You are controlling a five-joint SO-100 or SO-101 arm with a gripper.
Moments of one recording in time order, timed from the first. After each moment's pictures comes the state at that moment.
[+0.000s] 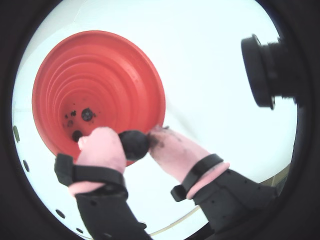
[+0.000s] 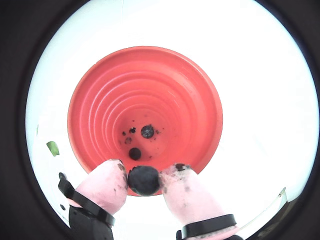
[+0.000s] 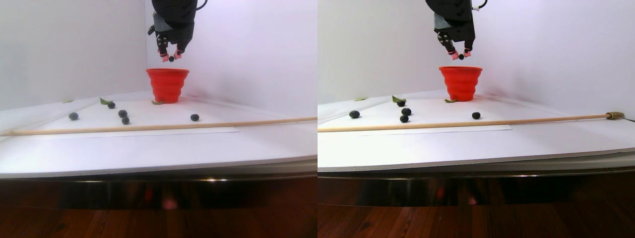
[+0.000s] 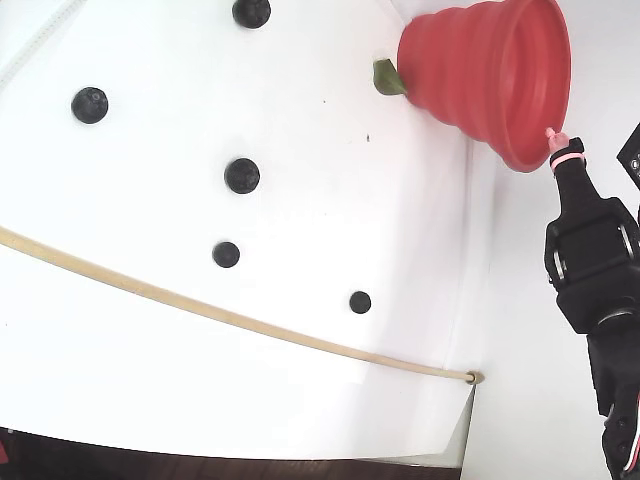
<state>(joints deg) 8.4 94.0 109.8 -20.5 -100.5</state>
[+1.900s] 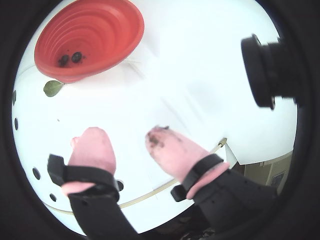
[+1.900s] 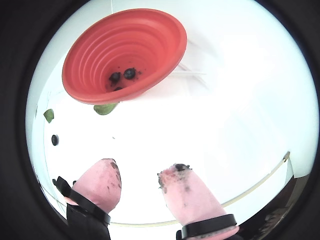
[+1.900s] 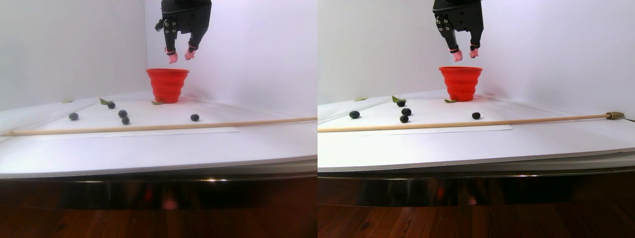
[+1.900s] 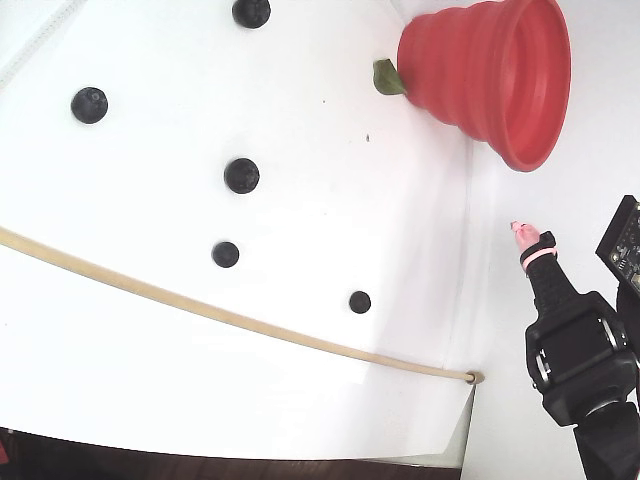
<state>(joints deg) 13.1 111.2 127.6 -8.6 -99.4</state>
